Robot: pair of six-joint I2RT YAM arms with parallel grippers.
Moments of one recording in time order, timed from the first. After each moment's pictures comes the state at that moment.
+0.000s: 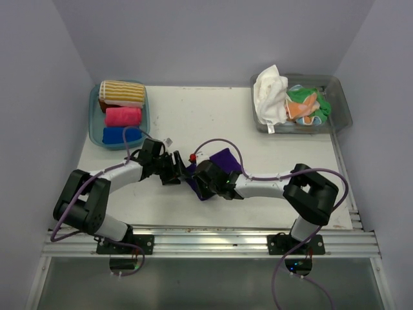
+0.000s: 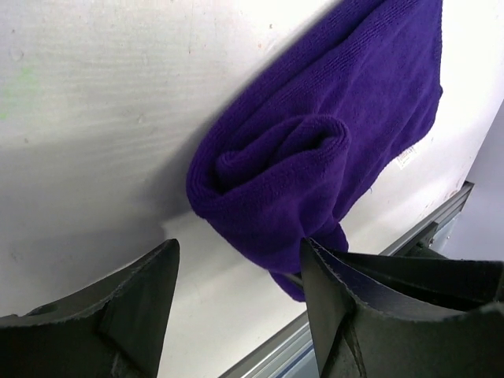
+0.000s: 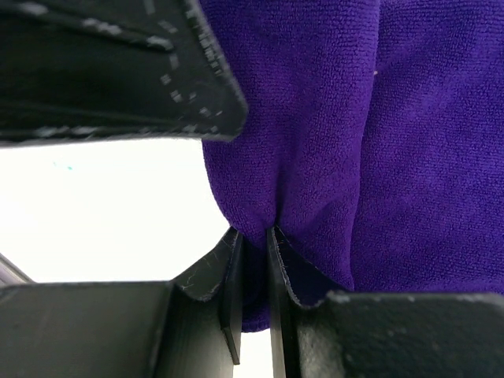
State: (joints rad) left arm -0.35 1.47 0.66 -0.16 0.47 -0.70; right arm 1.05 1.71 0.91 -0.05 0.14 0.47
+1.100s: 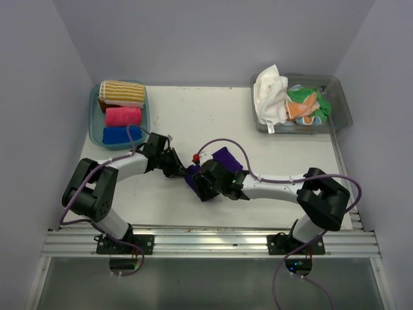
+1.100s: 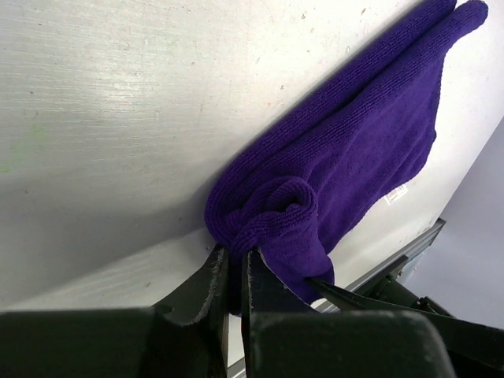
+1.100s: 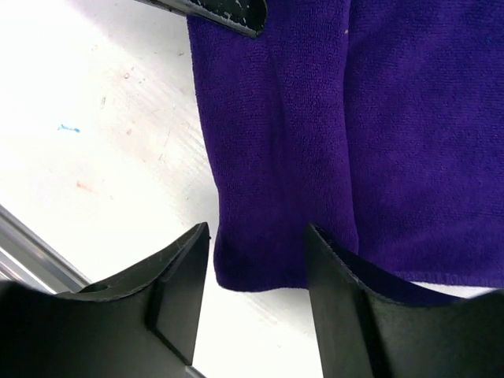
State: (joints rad) left arm -0.35 1.60 0.76 -0.16 0.44 -0.83; right arm 1.04 1.61 0.89 -0.13 0.12 0.45
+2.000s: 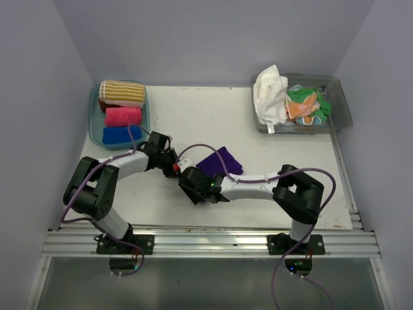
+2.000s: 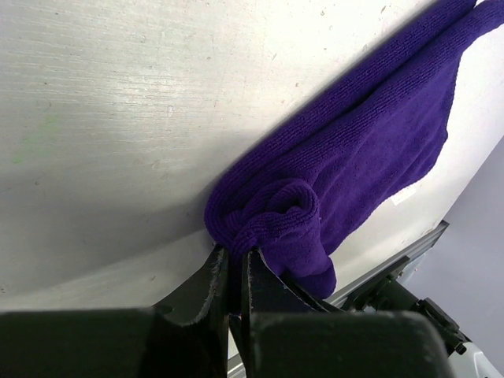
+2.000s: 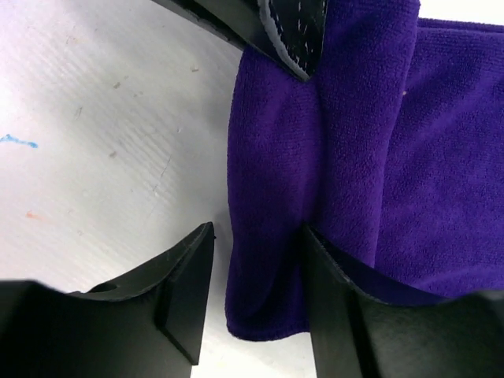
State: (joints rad) left arm -0.35 1.62 0.79 -0.24 0.43 -0.84; right arm 1.16 1.81 1.09 -0.27 0.32 0.31
